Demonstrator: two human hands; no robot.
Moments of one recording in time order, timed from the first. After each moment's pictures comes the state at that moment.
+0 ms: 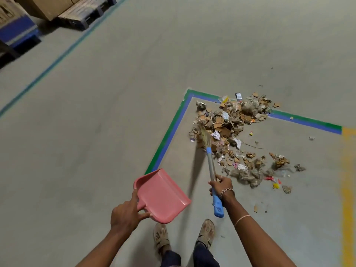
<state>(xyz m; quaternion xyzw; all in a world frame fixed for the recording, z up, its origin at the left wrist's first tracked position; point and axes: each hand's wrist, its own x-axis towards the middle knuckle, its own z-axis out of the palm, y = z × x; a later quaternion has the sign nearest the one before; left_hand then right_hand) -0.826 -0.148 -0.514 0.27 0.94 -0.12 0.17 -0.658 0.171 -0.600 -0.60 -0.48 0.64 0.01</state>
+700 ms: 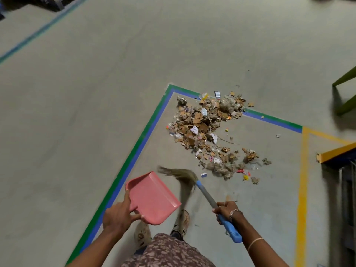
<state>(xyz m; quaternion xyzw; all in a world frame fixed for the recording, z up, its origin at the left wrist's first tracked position) -0.750 -0.136 -0.553 0.29 0.93 -0.11 0.21 -0.483 0.177 -0.585 -0.61 -0.50 0.60 -0.16</state>
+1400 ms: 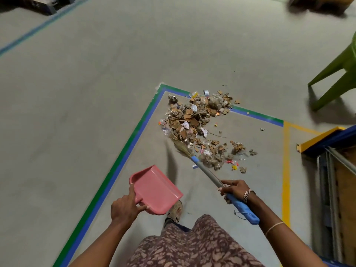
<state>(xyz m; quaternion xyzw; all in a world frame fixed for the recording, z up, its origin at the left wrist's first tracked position) -0.664 -0.163 -0.562 0.30 0.93 -0.10 0.17 -0.407 0.171 -0.506 -0.56 -0.54 0.62 -0.07</state>
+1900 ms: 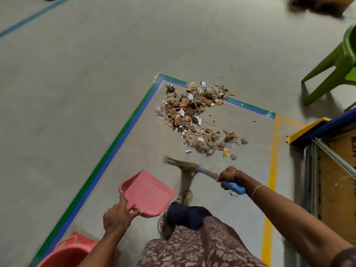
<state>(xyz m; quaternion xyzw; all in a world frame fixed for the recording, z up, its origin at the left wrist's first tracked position) -0.514 -0.263 -0.569 0.18 0.95 -0.02 0.23 -0.329 0.155 -0.529 -0.55 -0.62 0.49 -0.25</state>
